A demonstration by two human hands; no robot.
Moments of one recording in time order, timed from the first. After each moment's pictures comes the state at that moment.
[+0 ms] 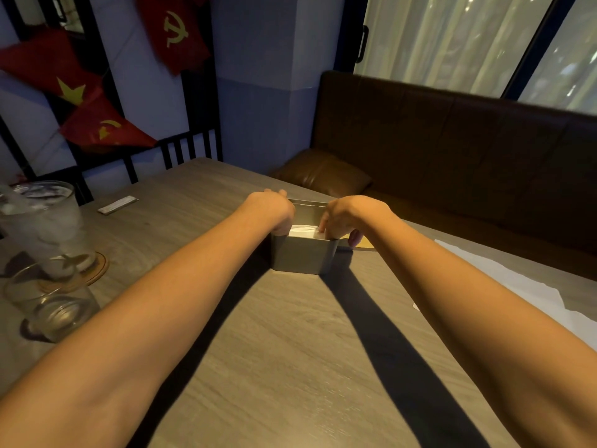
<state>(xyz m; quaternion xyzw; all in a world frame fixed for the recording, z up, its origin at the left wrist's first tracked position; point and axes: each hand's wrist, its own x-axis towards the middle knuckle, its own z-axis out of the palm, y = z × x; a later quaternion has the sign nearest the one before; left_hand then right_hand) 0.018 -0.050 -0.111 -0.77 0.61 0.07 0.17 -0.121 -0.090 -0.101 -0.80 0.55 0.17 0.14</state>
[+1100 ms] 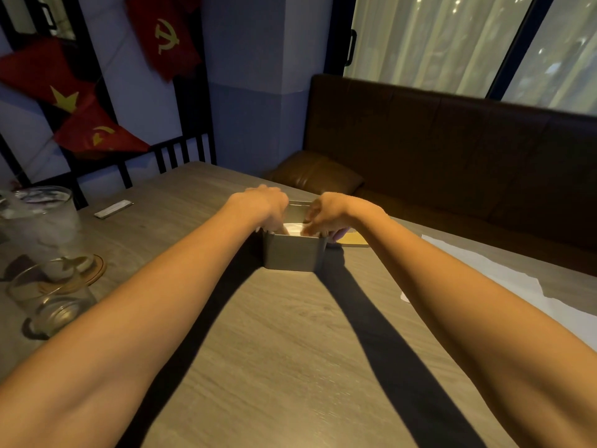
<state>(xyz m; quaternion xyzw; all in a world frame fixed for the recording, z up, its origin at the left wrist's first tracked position) 0.020 -0.028 -0.097 -0.71 0.70 0.03 0.07 -0.134 -0.080 -0.096 -0.83 0.52 0.03 0.22</state>
